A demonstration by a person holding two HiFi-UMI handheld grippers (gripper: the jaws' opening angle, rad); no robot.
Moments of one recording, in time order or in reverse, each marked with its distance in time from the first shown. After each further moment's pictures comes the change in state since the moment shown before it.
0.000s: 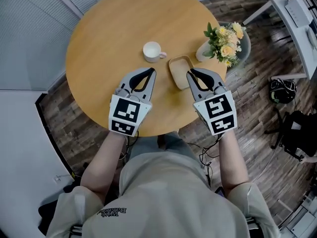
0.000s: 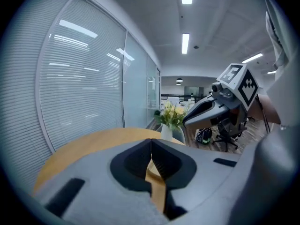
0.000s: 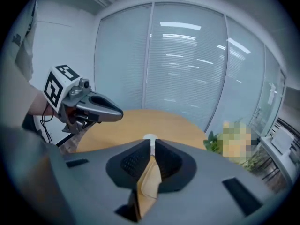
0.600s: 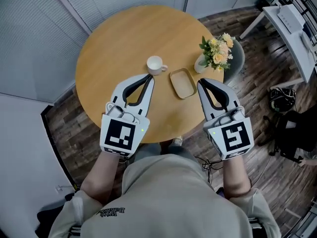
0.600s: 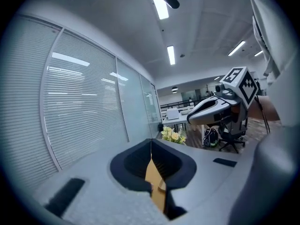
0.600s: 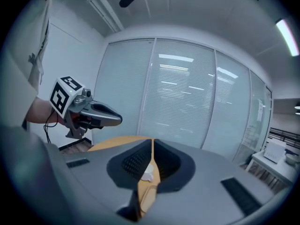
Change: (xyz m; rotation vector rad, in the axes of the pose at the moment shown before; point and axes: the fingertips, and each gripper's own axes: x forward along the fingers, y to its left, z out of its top) left arm -0.085 -0.018 0.108 0.210 -0.195 0.059; right arm -0.112 0.014 0.089 -0.054 -0.339 -0.107
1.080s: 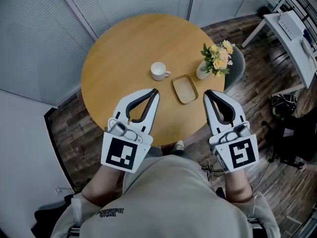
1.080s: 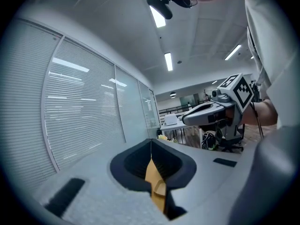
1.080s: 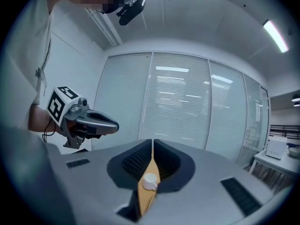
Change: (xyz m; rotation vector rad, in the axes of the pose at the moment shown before) left arm -0.038 -0.027 0.037 -0.005 -0.062 -0.007; right arm -0.043 0.007 0.028 0.045 -0.119 -0.025
